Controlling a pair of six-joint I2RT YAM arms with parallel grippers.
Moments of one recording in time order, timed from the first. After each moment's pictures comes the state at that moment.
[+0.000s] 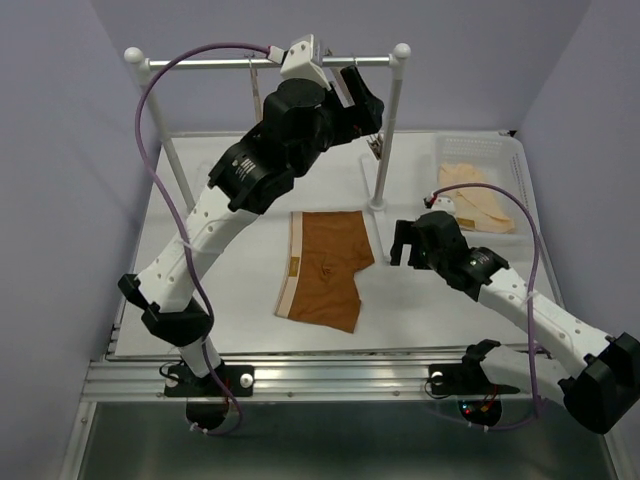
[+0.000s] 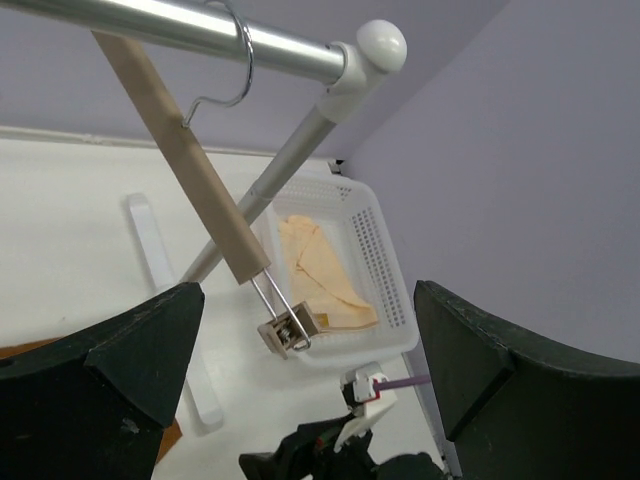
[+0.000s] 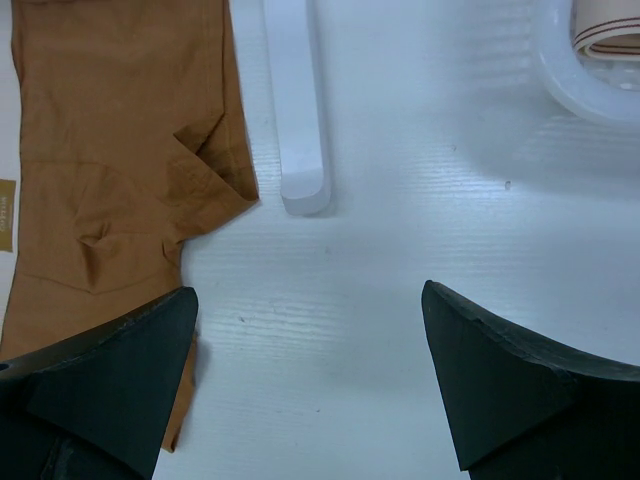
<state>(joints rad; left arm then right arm) -0.87 1.66 2.22 -0.68 -0.38 -0.65 0.60 1.07 0.81 -0.49 0.32 0.52</state>
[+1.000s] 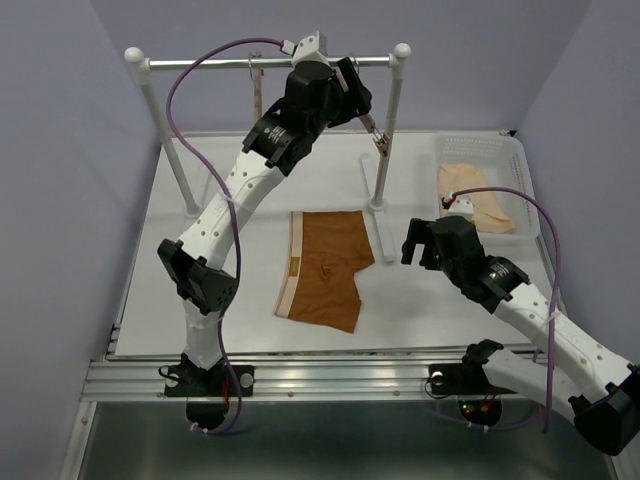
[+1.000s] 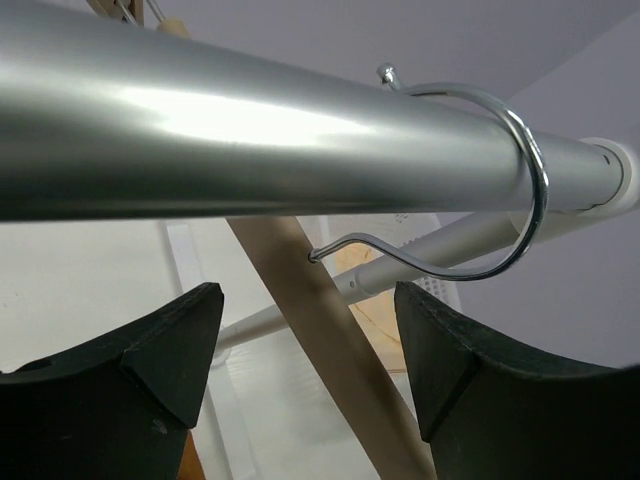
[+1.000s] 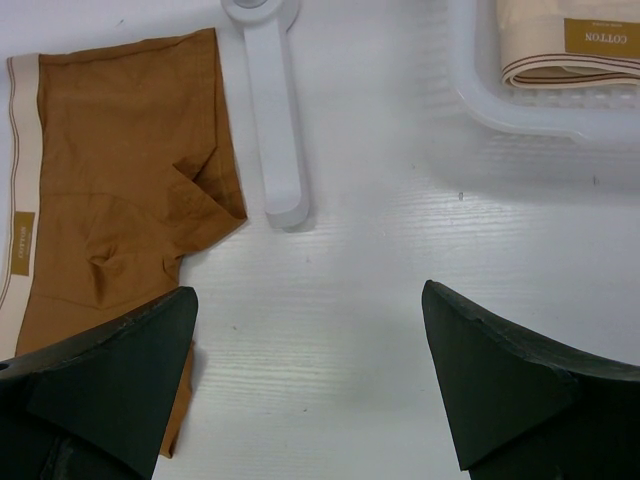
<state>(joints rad) -0.66 1.92 2.29 -0.57 -0.22 -0.67 0.60 0.91 0.80 -0.54 0.41 0.52</state>
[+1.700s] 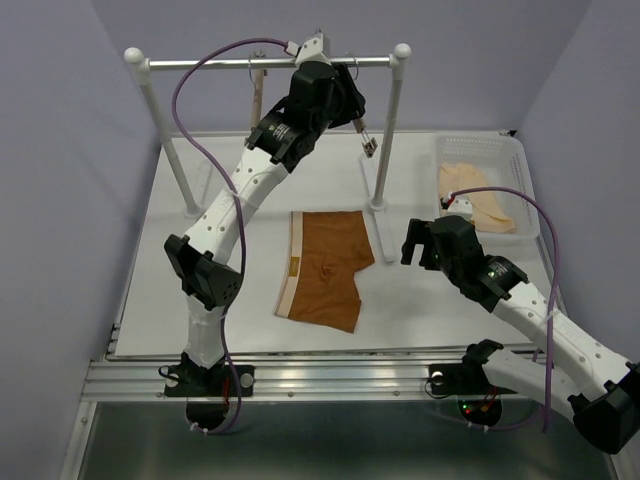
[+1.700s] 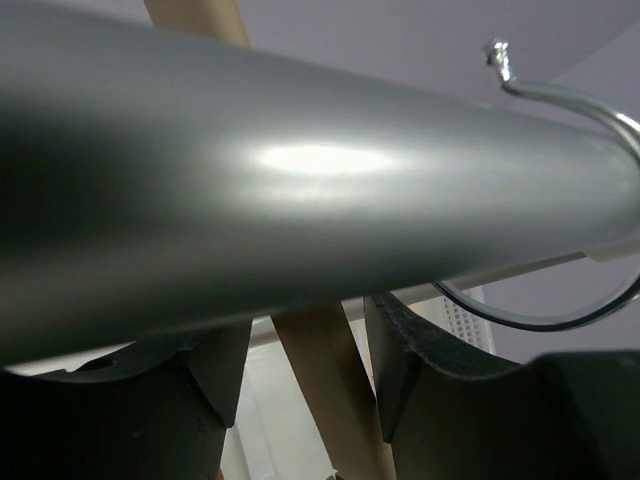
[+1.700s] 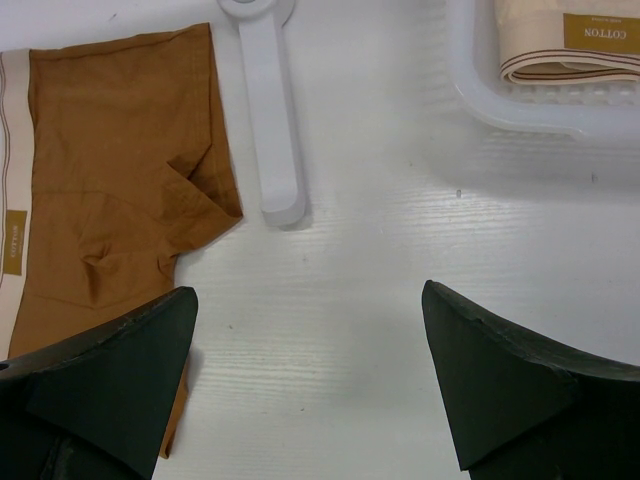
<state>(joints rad) -0.65 1.96 2.33 -0.59 -0.22 -0.65 0.60 0.92 0.80 -0.55 0.41 0.52</state>
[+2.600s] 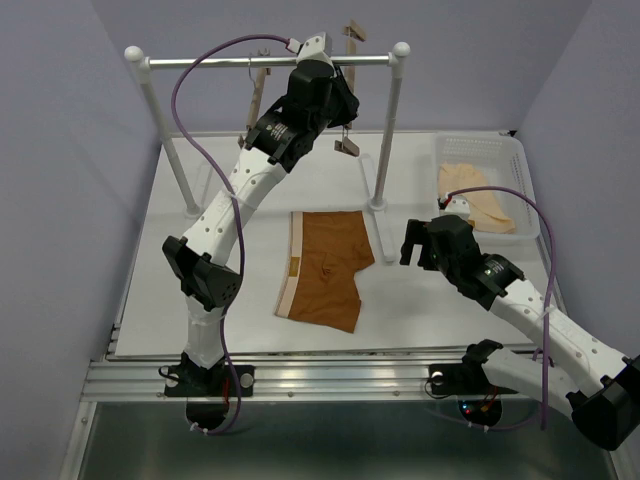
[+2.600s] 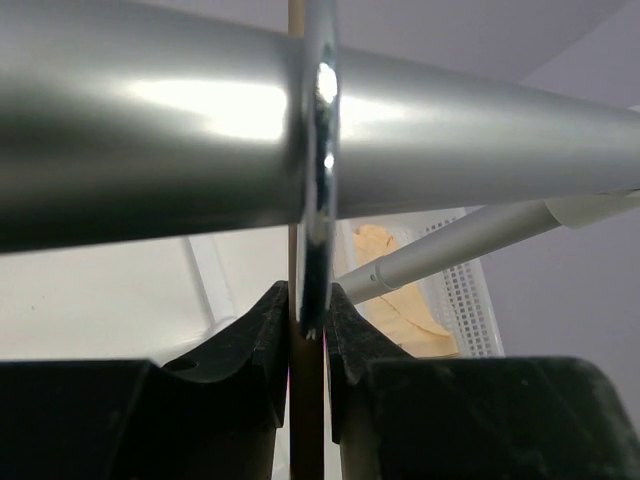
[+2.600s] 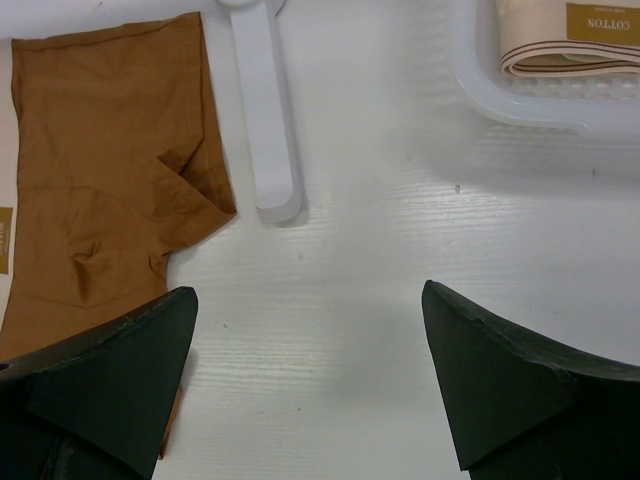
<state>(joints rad) -0.65 1.96 2.34 -0.61 -0.19 -0.61 0.60 0.94 0.80 -0.55 0.41 0.52</state>
